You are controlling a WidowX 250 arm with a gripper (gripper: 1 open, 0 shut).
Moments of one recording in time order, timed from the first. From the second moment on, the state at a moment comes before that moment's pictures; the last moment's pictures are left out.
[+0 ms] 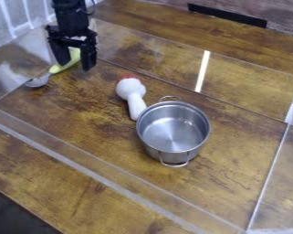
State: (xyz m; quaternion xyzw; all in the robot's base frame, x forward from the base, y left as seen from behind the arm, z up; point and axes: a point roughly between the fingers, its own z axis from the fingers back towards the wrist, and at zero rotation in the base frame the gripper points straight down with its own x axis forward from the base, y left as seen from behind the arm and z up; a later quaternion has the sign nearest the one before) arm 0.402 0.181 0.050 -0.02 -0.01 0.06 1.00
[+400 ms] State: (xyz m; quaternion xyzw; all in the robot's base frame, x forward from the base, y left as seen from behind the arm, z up) arm 0.402 0.182 0.071 -0.01 -0.02 0.06 1.00
